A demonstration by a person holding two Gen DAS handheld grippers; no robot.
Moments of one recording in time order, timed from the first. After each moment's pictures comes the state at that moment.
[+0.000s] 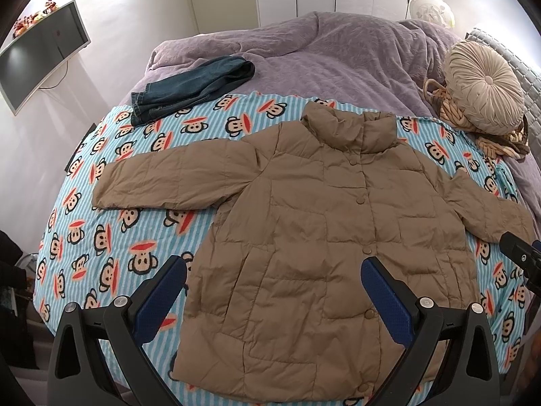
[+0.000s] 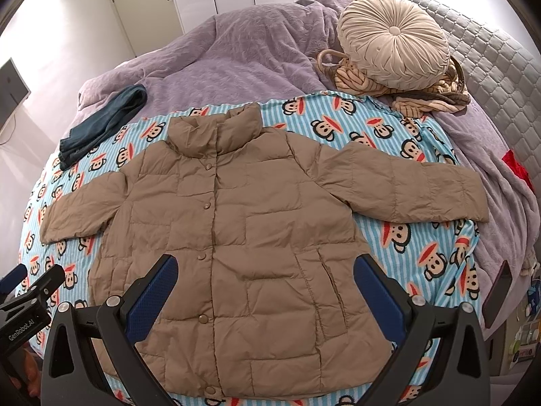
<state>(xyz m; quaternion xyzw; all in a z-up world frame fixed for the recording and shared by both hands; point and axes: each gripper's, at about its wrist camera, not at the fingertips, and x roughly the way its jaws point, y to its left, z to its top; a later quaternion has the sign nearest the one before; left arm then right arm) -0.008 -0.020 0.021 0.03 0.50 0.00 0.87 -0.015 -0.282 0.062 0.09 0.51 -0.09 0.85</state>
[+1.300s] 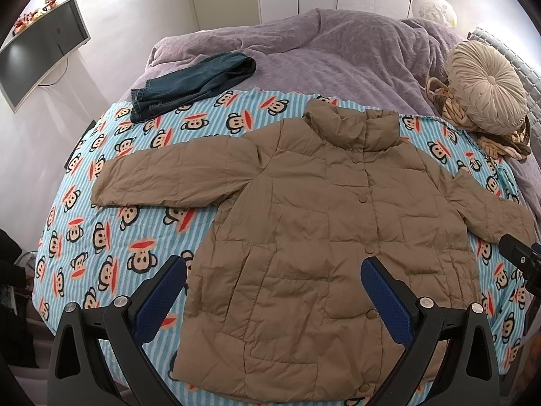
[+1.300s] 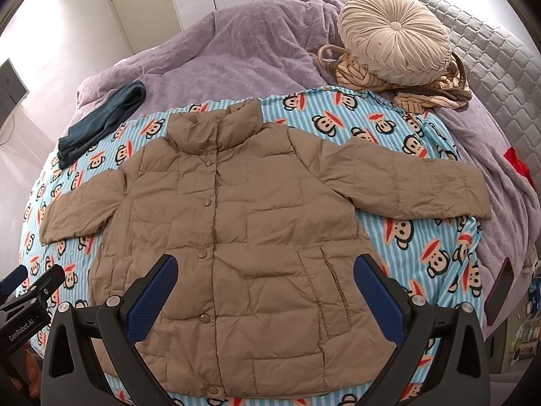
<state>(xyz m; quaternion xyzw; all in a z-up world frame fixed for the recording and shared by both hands) -0.011 -0.015 0.017 0.03 0.50 0.00 0.86 -0.015 -0.279 0.055 0.09 0.52 -0.09 0.85</state>
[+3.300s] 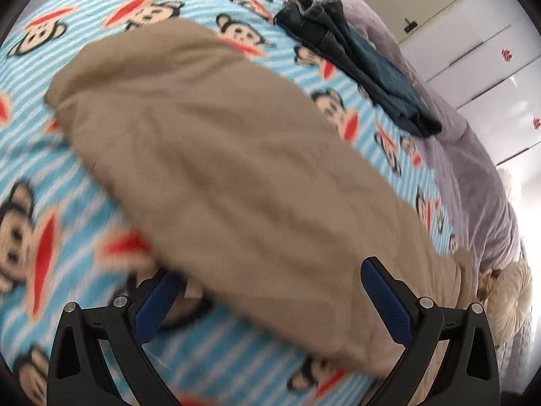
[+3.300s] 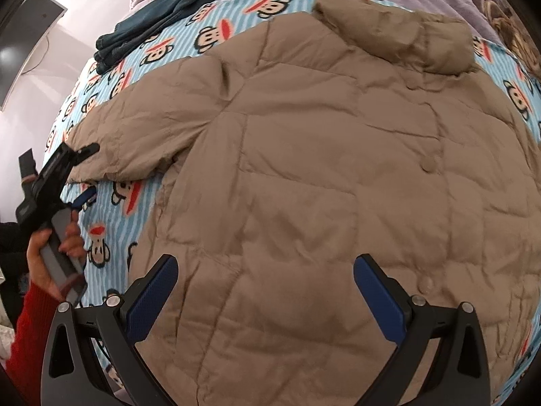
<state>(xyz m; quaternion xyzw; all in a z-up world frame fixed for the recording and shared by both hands) 0.178 0.323 -0.206 -0.35 0.47 0.09 0.80 0.120 -0.084 -0.102 0.09 0.65 0.09 0.74</state>
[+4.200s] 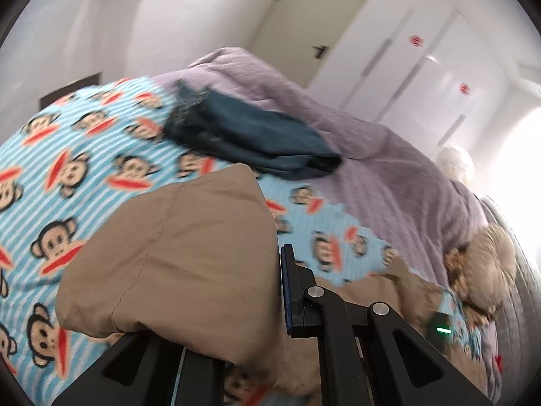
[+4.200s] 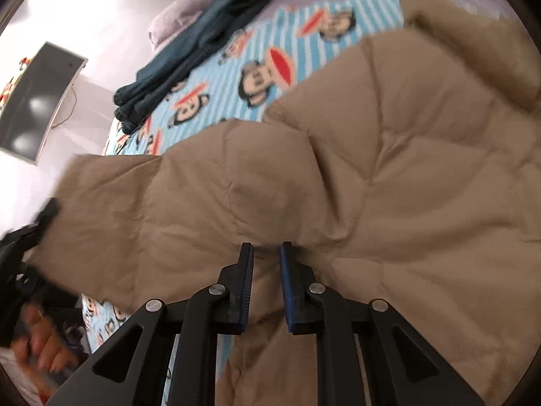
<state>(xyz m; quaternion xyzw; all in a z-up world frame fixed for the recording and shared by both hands) 0.186 0.272 -0.075 -0.25 0.35 -0.03 0.90 0.231 -0.021 -0.162 0.24 0.59 0.15 0.75</state>
